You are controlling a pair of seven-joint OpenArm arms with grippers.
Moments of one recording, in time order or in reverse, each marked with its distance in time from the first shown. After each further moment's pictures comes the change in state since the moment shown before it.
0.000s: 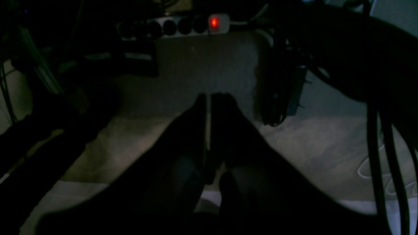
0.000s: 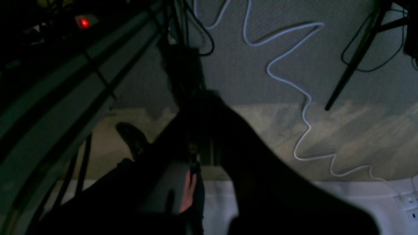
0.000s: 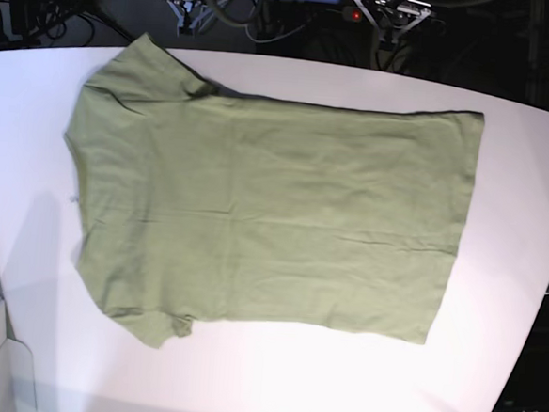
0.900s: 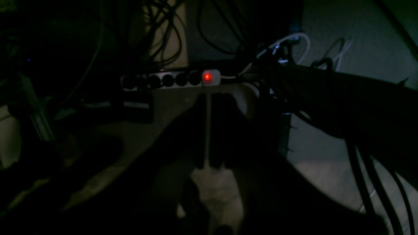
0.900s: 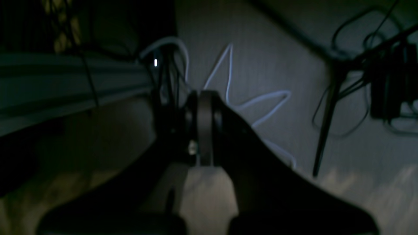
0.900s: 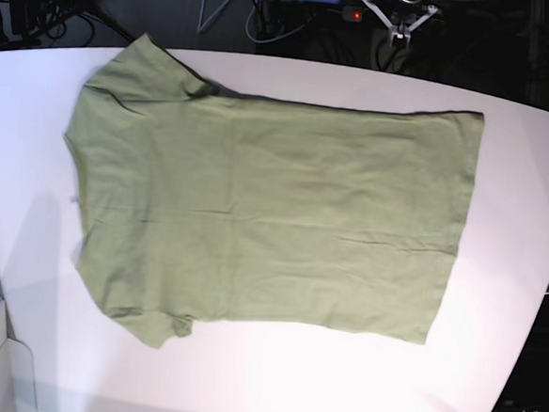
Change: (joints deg) left arm 4.9 -2.0 -0.4 0.1 -2.7 -5.6 -21.7; right arm -15.6 2.0 -1.7 -0.2 -1.1 2.5 46.2
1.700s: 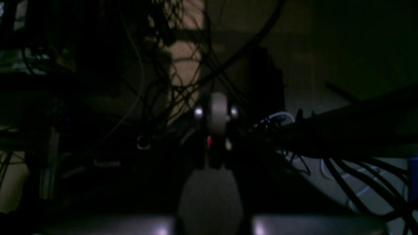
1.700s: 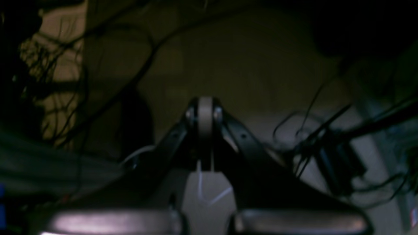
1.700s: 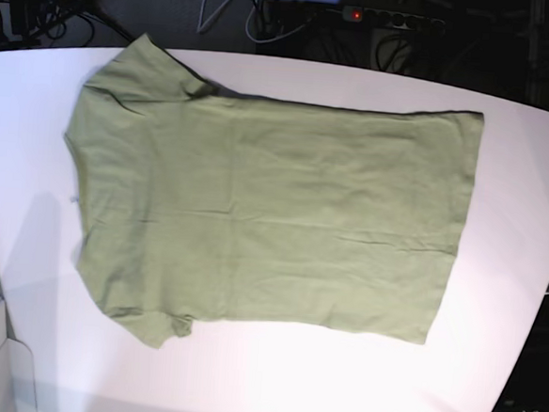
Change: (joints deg) left arm 14.9 -0.3 0.0 -0.1 -1.9 0.0 -45.1; right arm -16.5 1.5 2.8 17.9 7.0 0.0 27.5
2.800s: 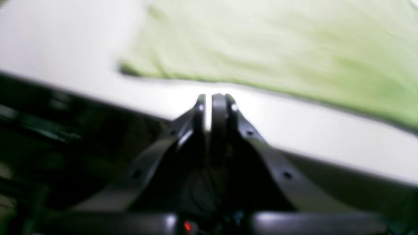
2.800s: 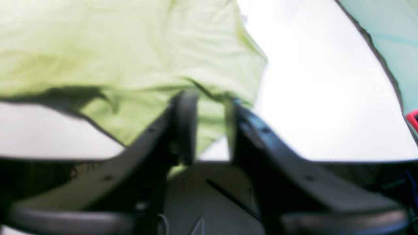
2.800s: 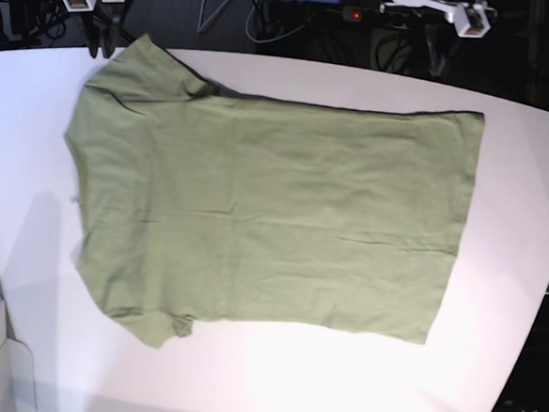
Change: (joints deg) left arm 32.7 0.3 -11.3 94.5 -10.4 1.0 45.2; right arm -21.9 0.7 2.9 78.5 0.0 2.8 -44.7
